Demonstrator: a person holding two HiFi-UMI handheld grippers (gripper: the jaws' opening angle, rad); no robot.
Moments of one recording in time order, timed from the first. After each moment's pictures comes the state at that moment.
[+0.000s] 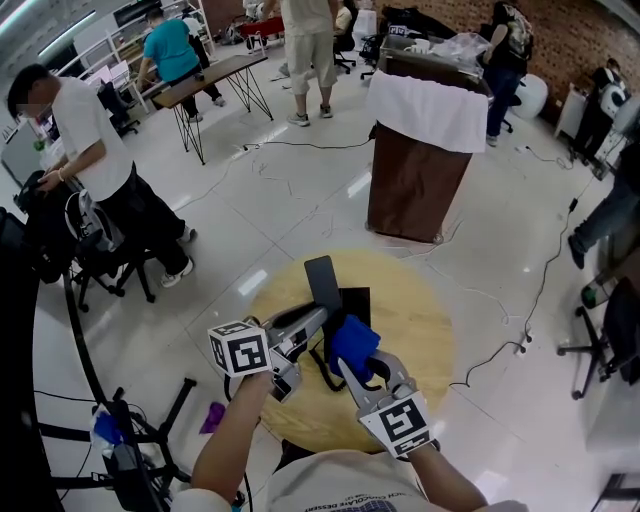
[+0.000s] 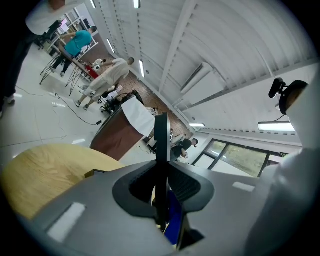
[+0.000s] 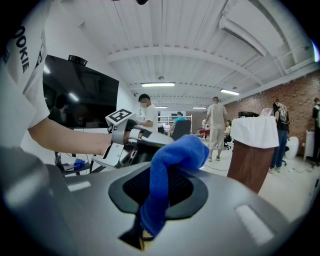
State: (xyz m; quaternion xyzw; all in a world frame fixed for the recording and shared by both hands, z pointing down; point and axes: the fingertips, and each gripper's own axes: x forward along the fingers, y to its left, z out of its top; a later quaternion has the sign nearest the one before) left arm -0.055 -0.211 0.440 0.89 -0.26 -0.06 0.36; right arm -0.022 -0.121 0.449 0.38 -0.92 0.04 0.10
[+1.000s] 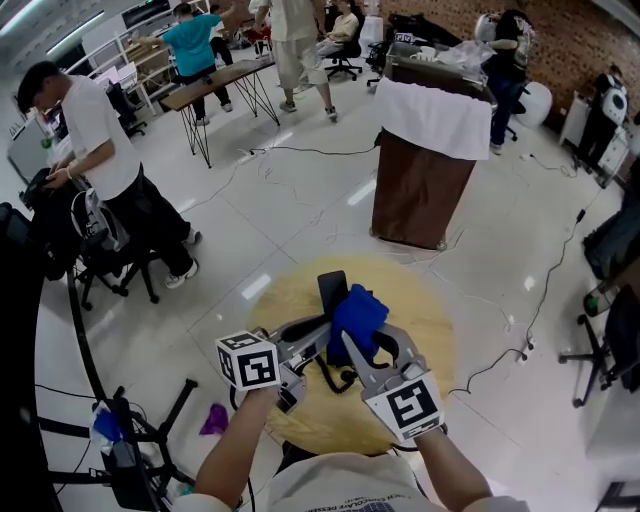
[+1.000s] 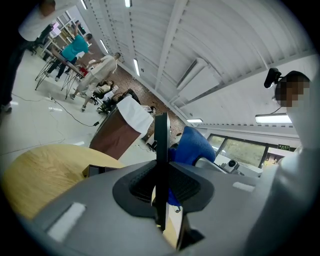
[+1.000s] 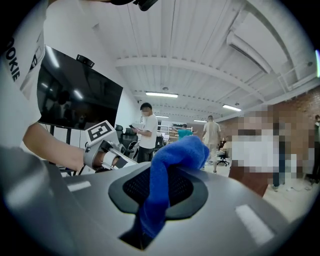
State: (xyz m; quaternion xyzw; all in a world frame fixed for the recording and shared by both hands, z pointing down) left arm -0.041 -0.185 0.436 0.90 -0.25 -0.04 0.34; right arm -0.017 -0.152 0.389 0.39 -0.92 -0.03 0.07
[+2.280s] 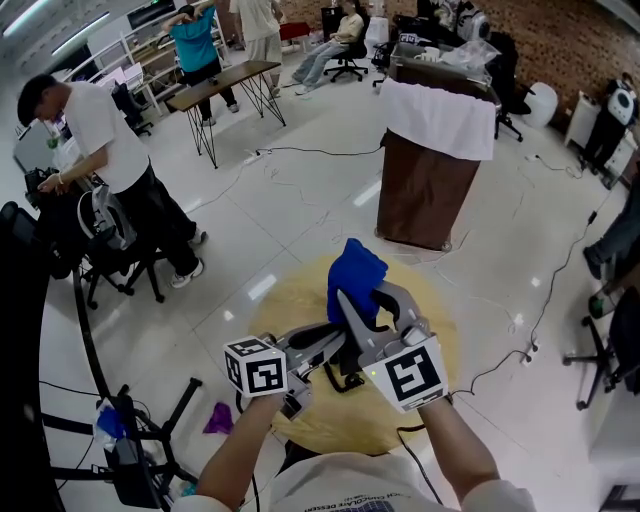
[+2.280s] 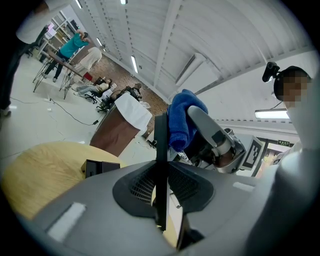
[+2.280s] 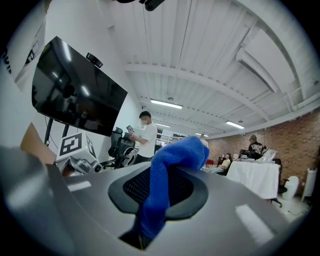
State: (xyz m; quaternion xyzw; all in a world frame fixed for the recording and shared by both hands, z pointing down) left arm -0.030 -0.168 0.439 0.91 -0.25 -0.02 0.34; right arm -0.024 -0.191 0.329 0.39 -0.91 -0.11 0.05
